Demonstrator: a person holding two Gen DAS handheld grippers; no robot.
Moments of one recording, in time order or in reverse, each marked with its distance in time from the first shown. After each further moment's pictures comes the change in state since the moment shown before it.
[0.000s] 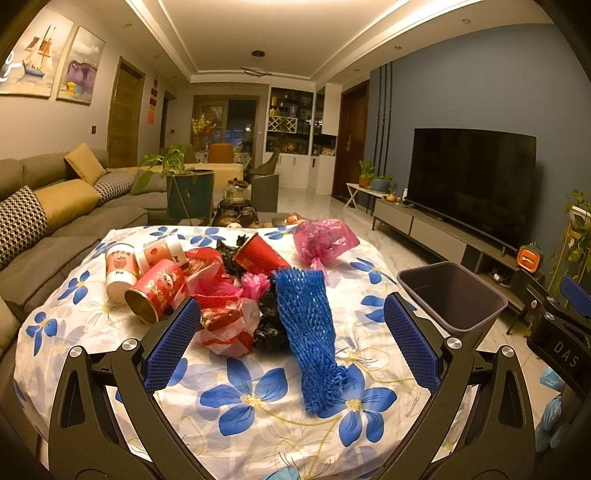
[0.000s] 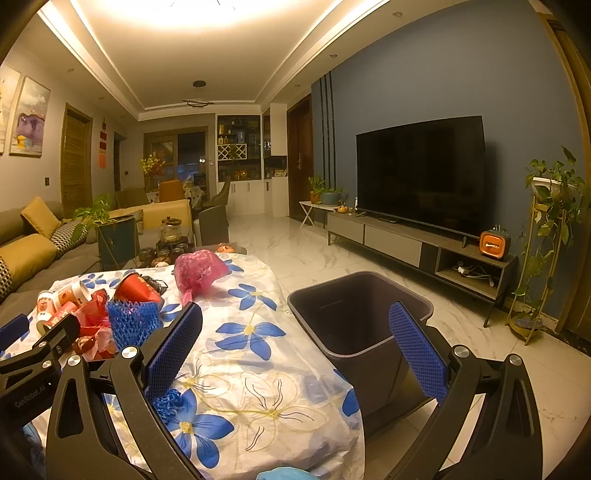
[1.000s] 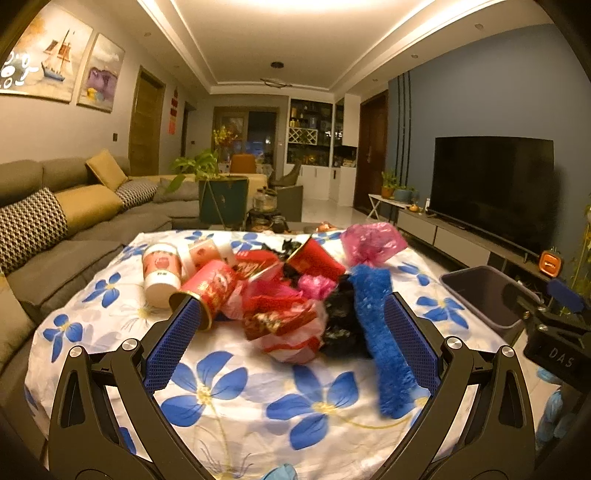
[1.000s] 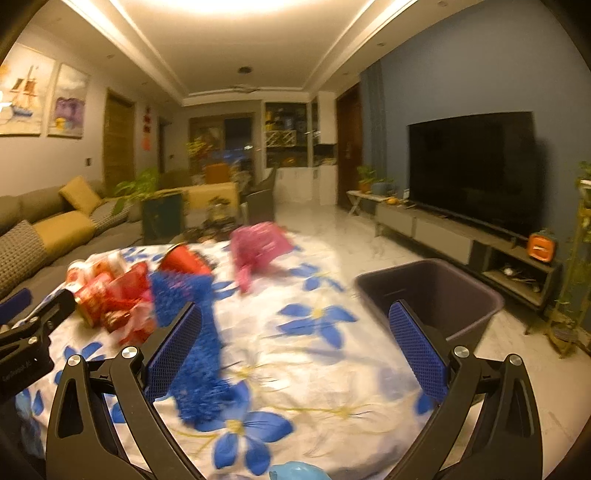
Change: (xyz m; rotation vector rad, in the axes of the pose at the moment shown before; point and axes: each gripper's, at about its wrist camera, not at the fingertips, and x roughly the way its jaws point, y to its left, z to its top) left arm 0.005 0.066 -0.017 -0.019 -0.054 0.077; right arm 0.041 0.059 -0.032 -0.067 0.048 0.209
